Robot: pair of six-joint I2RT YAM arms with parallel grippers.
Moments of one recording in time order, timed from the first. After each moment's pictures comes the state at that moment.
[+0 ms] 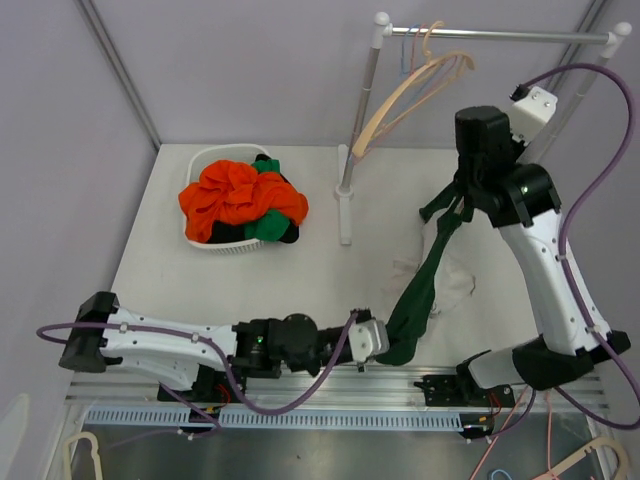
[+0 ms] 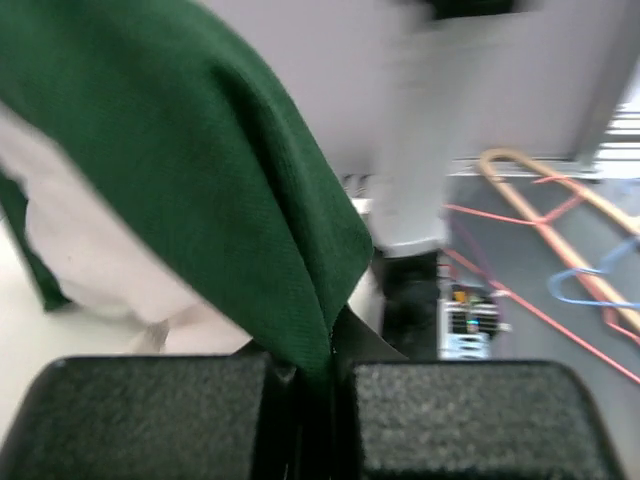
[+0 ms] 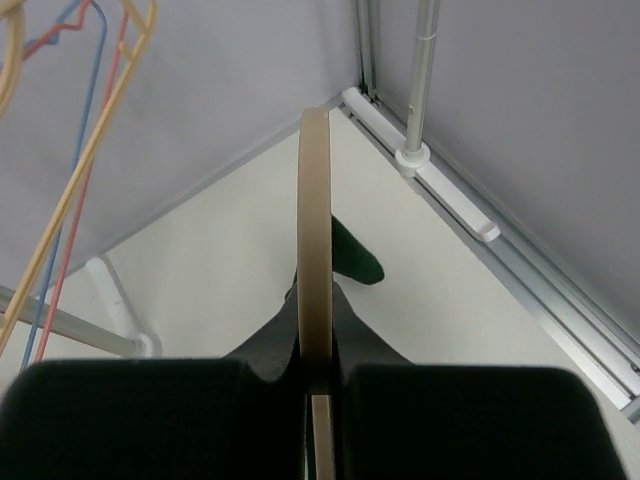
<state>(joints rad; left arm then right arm) -1.58 1.22 0.91 0.35 -0.21 0.13 0.48 1.38 1.87 -0.95 1.00 0.57</state>
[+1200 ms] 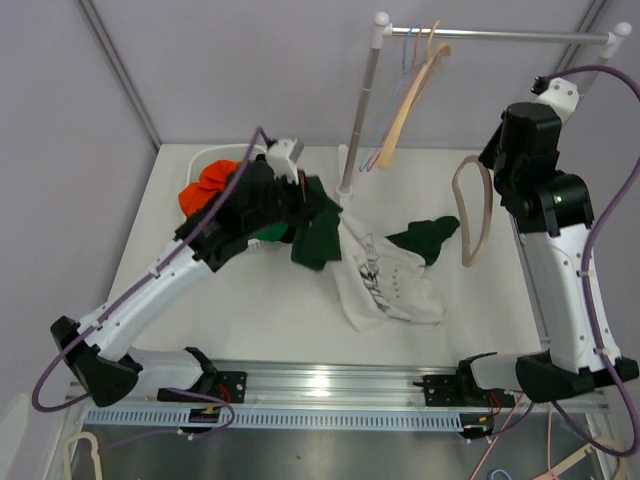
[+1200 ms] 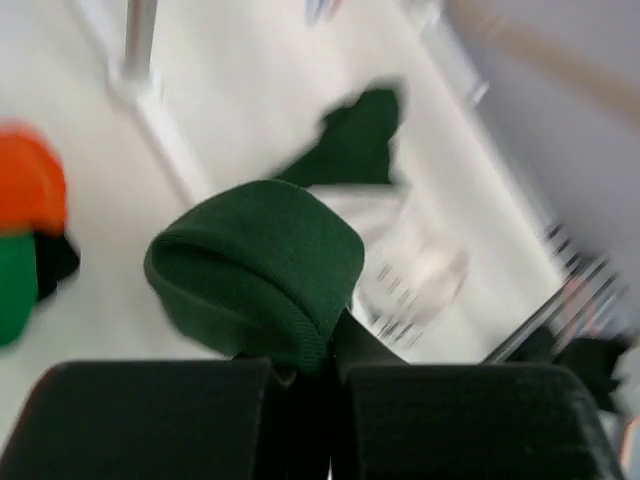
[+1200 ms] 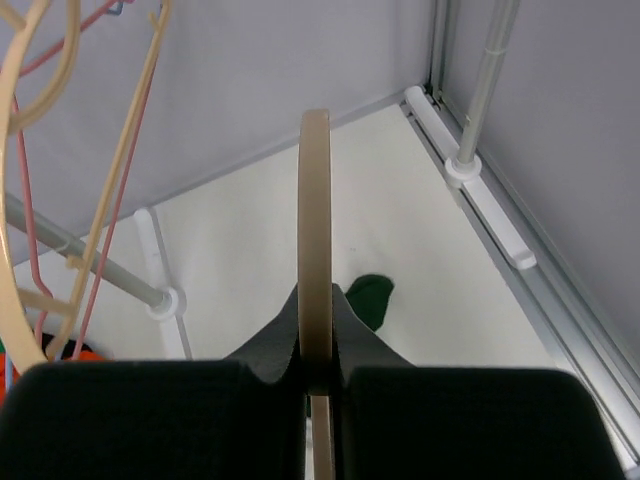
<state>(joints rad) -0.76 1.21 1.23 -0.43 -0.01 -0.44 0.28 1.28 1.85 -0.91 0.58 0.38</state>
